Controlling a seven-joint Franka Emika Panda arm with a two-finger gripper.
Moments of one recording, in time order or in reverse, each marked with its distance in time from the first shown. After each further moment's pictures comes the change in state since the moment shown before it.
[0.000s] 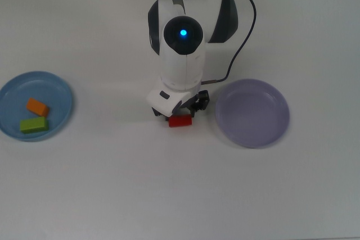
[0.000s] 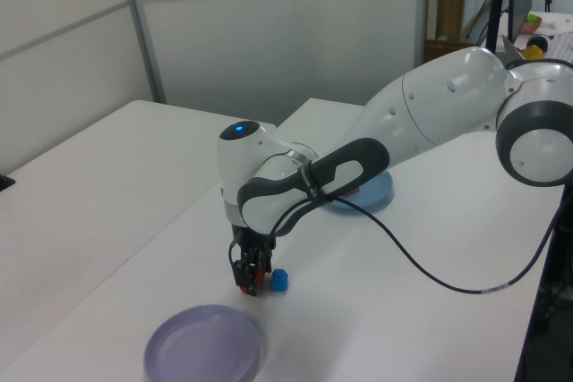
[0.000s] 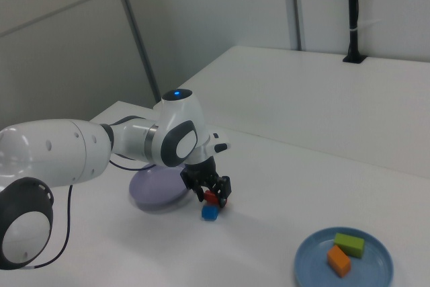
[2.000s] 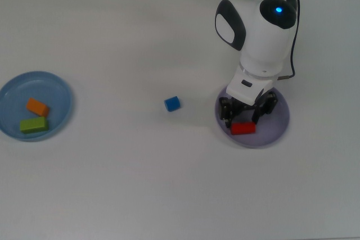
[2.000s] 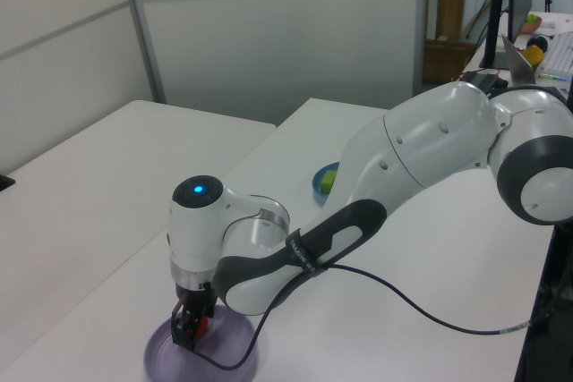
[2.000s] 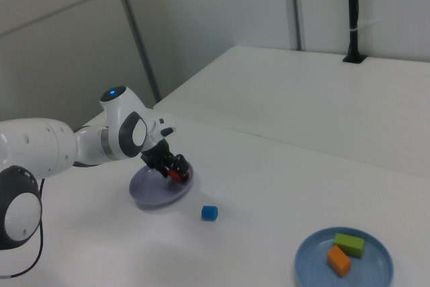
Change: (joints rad) arm 0.232 0.058 0.004 0.061 -0.174 0.184 0.318
